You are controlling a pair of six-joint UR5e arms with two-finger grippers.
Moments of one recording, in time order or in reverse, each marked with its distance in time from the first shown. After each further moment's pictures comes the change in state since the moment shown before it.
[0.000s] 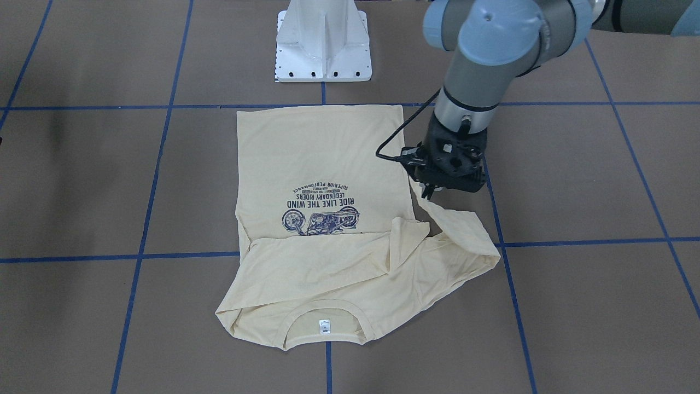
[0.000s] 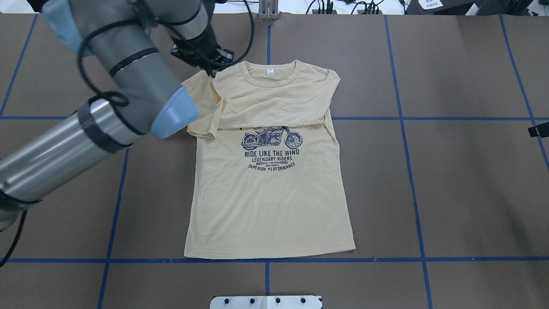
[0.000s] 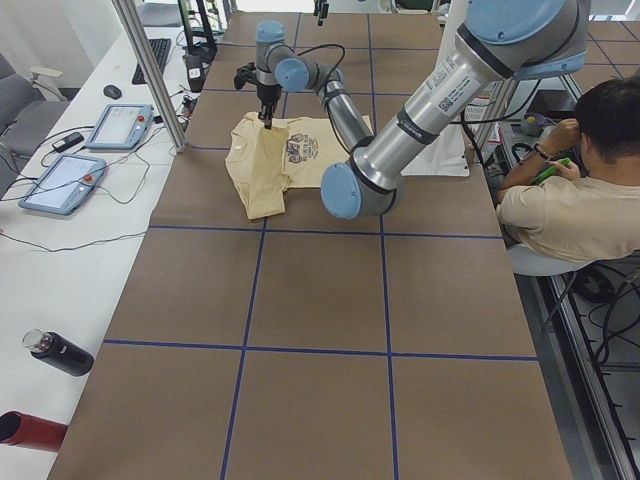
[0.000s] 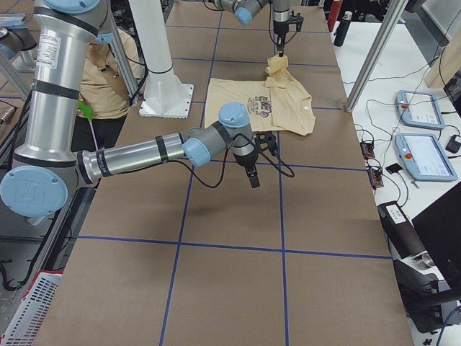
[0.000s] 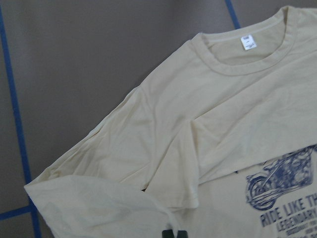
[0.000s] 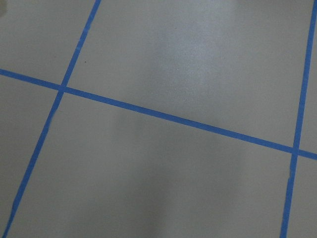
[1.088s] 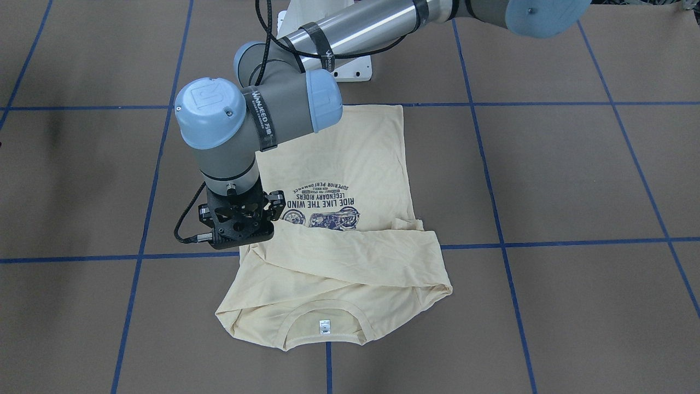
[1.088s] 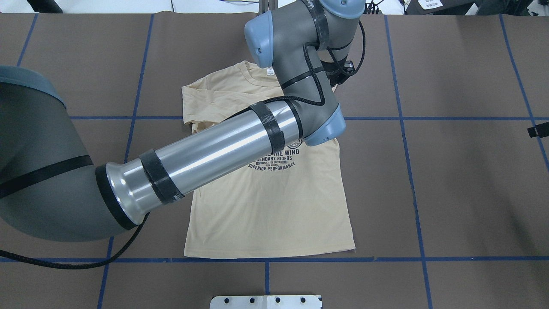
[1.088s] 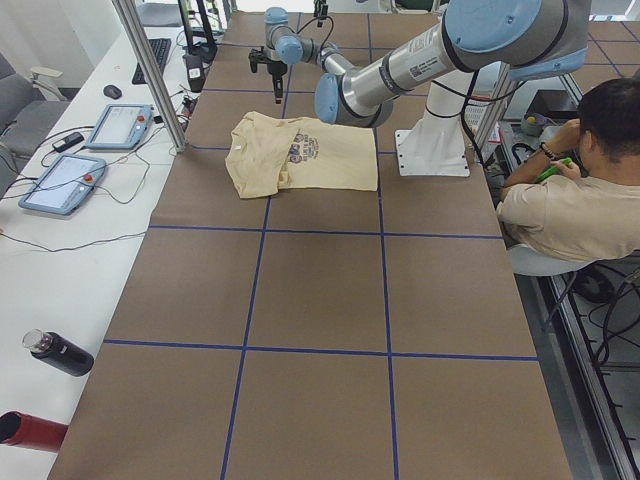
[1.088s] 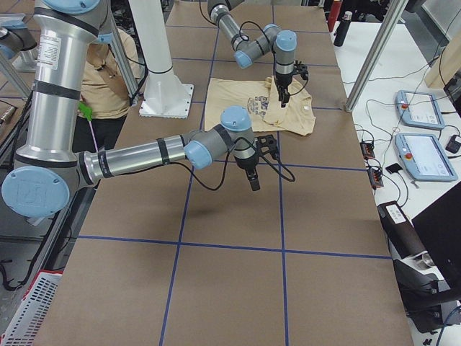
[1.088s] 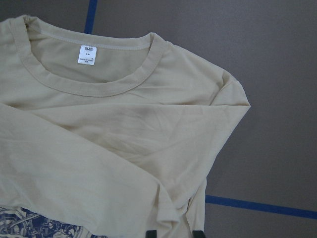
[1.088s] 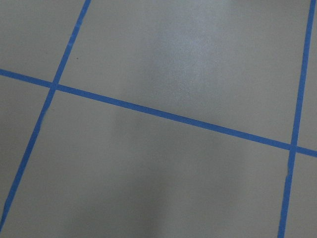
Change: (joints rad) left arm 0.197 -0.433 0.702 -0.340 0.113 -0.548; right arm 0.000 0.008 -0.021 0.000 0.000 0.000
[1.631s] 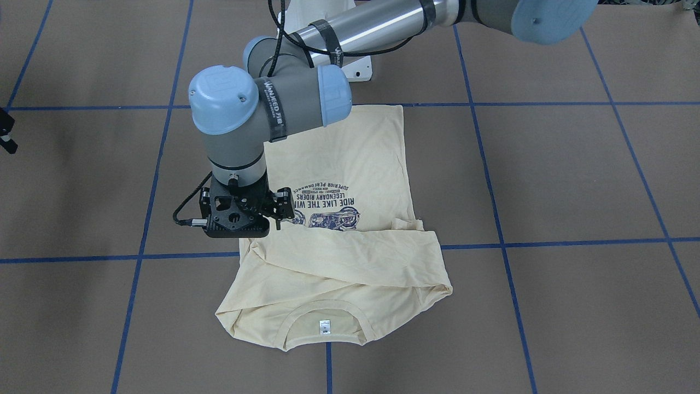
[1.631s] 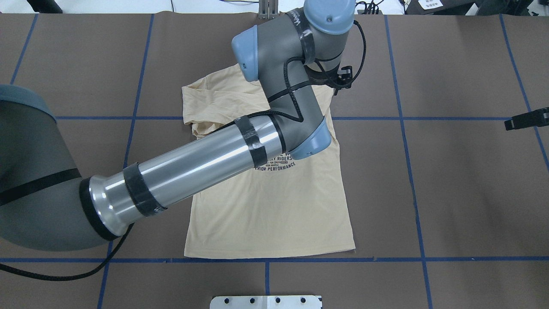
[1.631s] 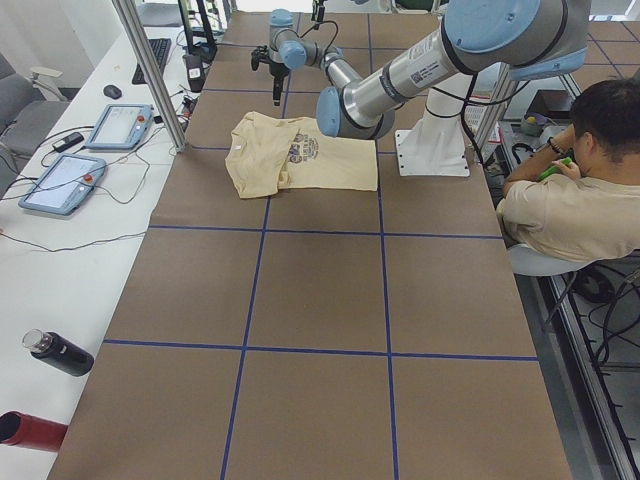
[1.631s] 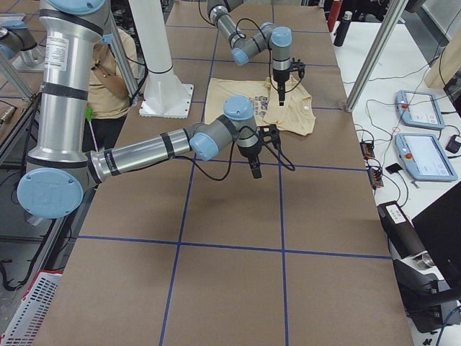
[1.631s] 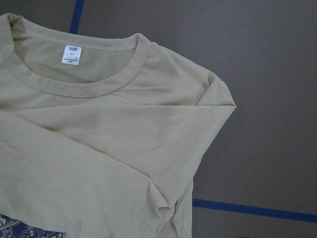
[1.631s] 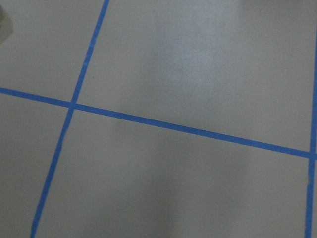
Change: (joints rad) left arm -0.002 0.144 -0.228 0.030 0.016 0.242; right arm -0.092 0.055 0.041 0.017 -0.020 0.227
